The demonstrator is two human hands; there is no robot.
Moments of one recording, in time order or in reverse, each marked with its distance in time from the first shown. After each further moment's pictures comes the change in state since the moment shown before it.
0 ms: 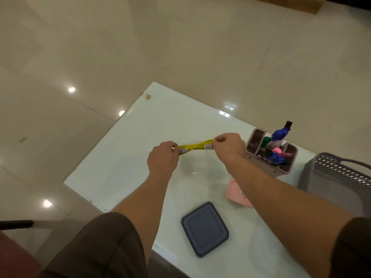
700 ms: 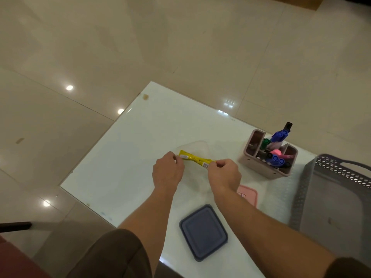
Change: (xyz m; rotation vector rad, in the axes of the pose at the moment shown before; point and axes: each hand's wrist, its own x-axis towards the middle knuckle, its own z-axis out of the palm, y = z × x) left_hand -0.025 0.002 0.025 0.017 0.005 -0.078; right_hand -0.054 0.038 0.028 0.136 0.149 0.201
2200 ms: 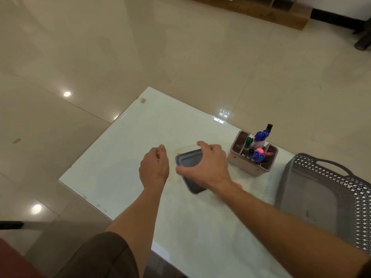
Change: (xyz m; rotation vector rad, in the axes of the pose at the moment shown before) left_hand -0.035 0.000 -0.028 -0.318 0.181 -0.081; right_hand -0.046 -0.031 -0.064 -0.397 -0.360 -0.549
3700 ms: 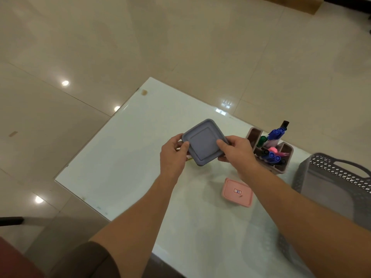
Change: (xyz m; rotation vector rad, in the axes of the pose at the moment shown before) left_hand 0.022 0.015 0.037 -0.598 -0.333 0.008; right_hand 0.083 0.057 -0.005 0.701 0.059 0.236
